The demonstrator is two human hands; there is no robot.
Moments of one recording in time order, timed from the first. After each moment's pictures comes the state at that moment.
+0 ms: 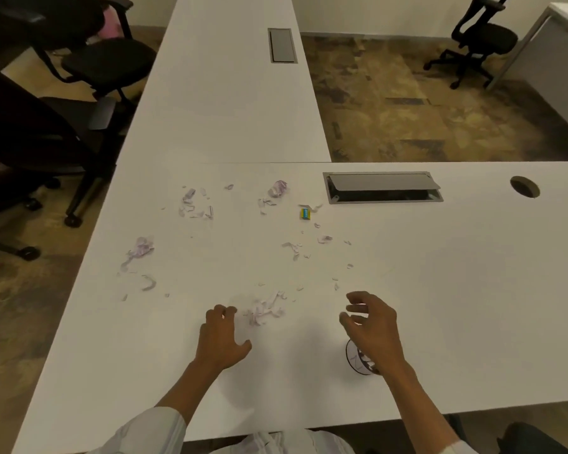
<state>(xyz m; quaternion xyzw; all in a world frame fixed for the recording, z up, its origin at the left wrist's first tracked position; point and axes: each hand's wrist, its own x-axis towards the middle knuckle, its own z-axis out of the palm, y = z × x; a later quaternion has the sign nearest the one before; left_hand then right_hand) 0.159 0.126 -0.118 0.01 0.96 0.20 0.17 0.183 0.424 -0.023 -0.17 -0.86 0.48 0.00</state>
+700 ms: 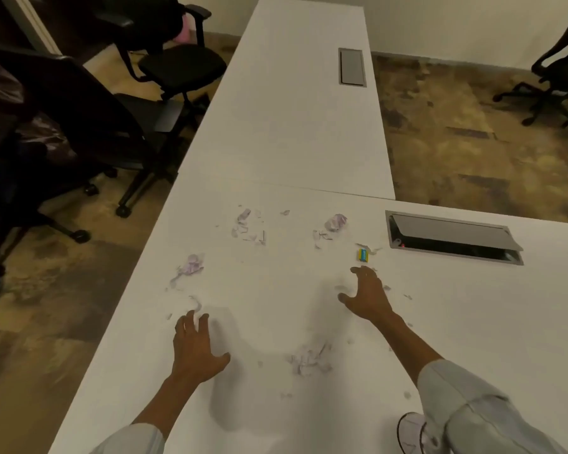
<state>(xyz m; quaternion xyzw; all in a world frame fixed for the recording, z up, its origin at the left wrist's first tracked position) 0.110 -0.007 -0.136 -0.14 0.96 0.17 0.15 -0.036 0.353 -0.093 -0.06 -0.95 0.26 -0.18</state>
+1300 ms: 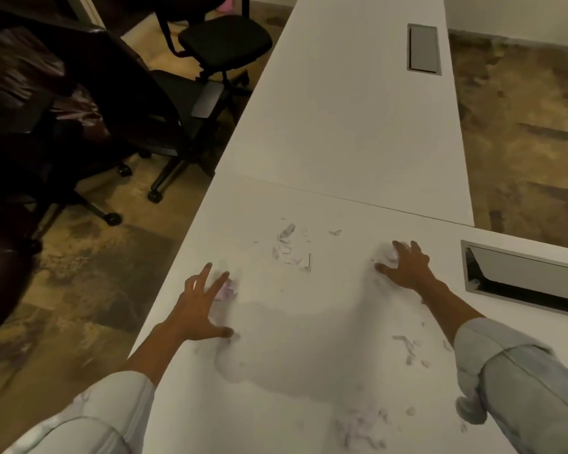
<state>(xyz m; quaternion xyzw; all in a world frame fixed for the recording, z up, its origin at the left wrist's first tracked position) -0.033 -0.135 -0.141 -0.03 0.96 0.20 0.18 -0.235 0.316 -0.145 -0.01 -0.97 0.11 -0.22</state>
